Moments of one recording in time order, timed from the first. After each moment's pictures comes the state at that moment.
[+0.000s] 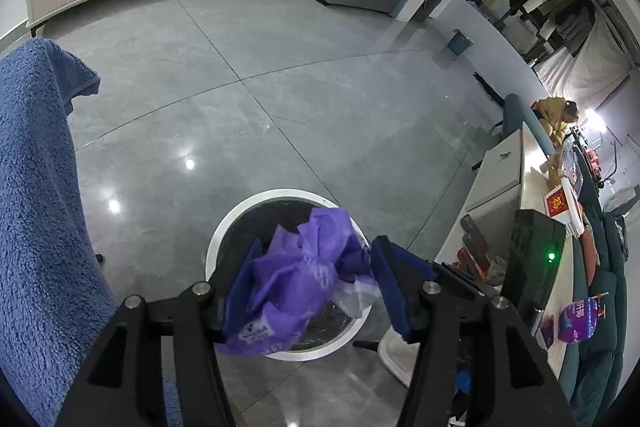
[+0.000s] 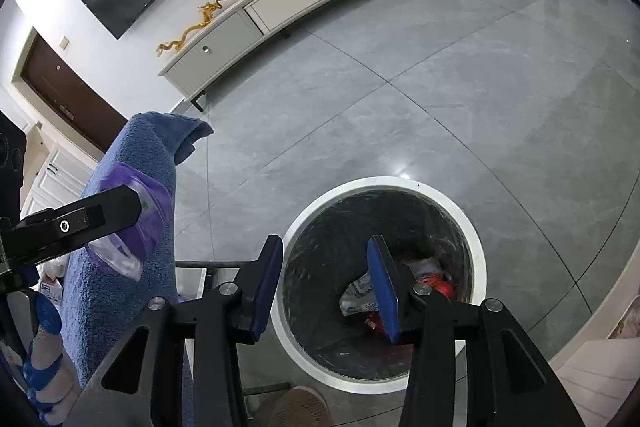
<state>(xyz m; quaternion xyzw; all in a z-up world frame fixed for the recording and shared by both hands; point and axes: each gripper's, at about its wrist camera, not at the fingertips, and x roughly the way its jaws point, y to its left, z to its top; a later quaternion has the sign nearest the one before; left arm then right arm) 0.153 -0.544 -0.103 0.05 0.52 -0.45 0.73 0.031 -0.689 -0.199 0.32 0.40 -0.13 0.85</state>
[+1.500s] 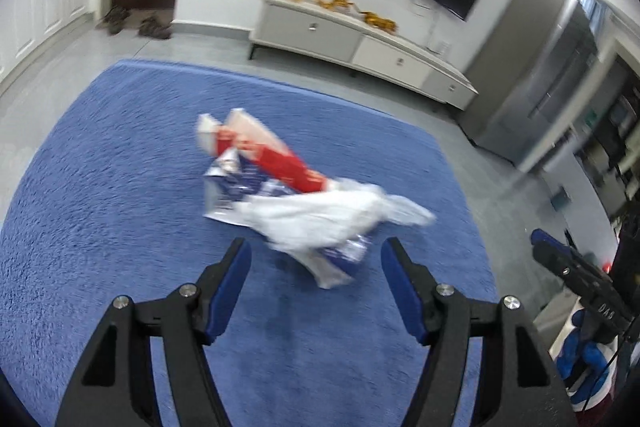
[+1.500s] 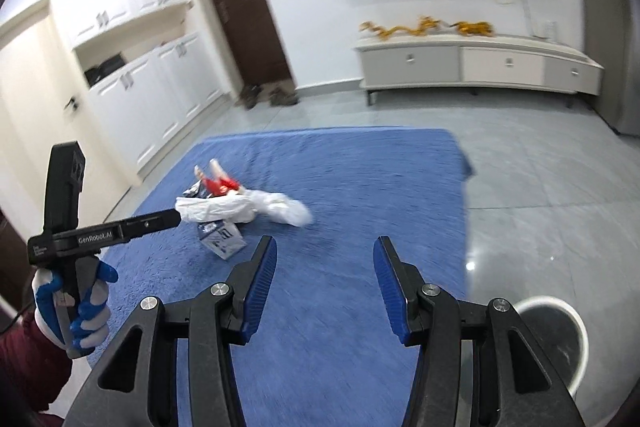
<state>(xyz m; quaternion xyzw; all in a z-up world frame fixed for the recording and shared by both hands) 0.206 -0.075 -0.020 -0.10 0.44 -0.19 0.87 0.129 -0.375 -0.023 0.09 0.36 0.12 0.92</state>
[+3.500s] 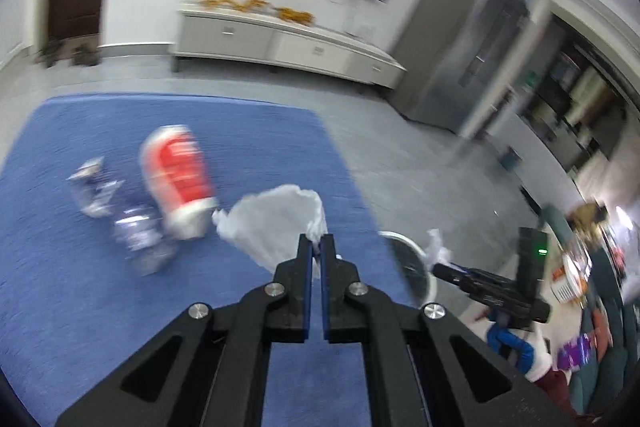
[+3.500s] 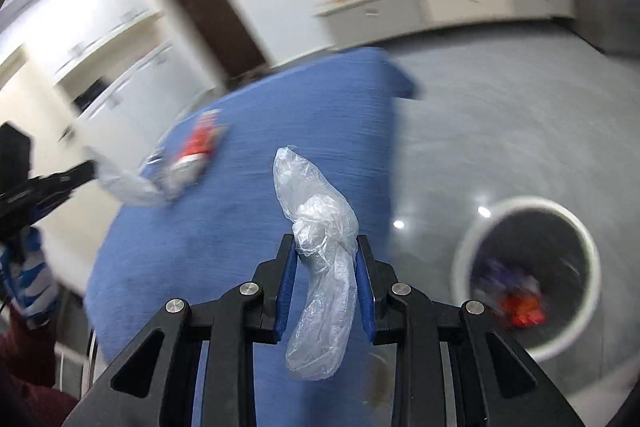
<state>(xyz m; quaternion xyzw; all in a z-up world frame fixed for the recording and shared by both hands) 0.112 -0.186 0.035 -0.05 0.41 -0.34 0.85 0.038 -0.504 -0.098 0.20 0.40 0.07 0.89</state>
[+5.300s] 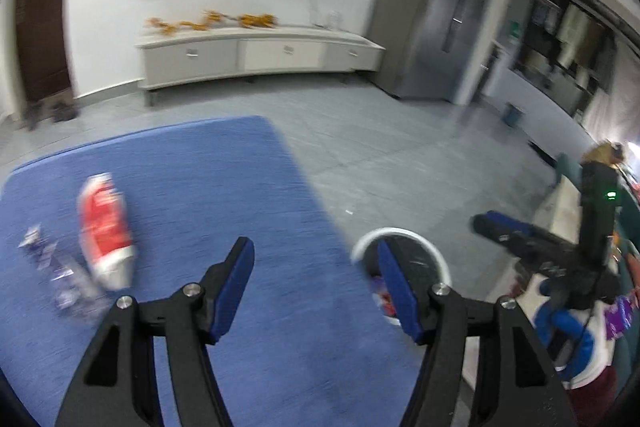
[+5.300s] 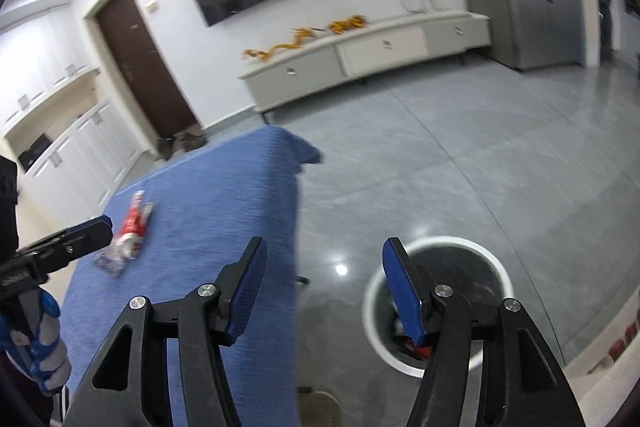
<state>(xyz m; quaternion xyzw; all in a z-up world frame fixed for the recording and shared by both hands) 0.104 -0.268 0.031 0.03 0.37 -0.32 0.87 0.009 -0.546 -0.037 0.19 0.33 -0.05 0.92</state>
